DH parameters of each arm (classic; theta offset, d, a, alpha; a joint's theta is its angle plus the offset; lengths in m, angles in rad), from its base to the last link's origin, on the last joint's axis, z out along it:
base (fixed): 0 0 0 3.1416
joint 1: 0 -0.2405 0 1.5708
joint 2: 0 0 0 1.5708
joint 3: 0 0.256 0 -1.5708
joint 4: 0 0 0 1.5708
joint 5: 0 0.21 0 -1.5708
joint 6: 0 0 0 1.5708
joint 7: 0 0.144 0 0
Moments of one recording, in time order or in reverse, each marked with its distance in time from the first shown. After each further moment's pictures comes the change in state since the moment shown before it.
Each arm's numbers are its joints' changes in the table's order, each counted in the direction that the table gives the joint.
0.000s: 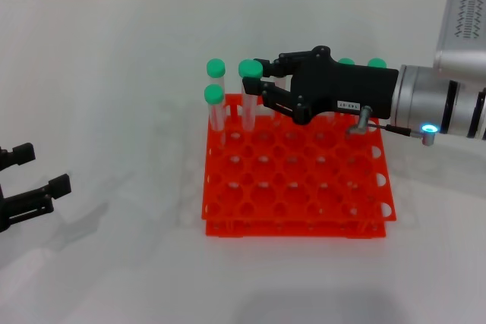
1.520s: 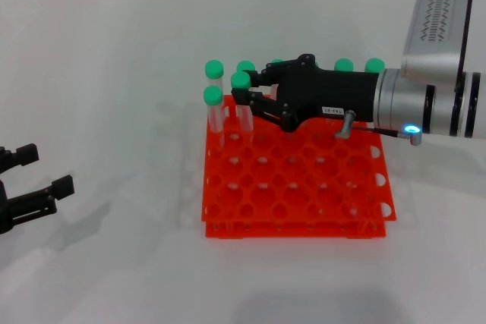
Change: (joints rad) left arm 0.009 0.002 -0.002 -0.023 0.002 0.002 0.015; right arm -0.037 0.000 -0.073 -0.001 -0.007 0.079 0.028
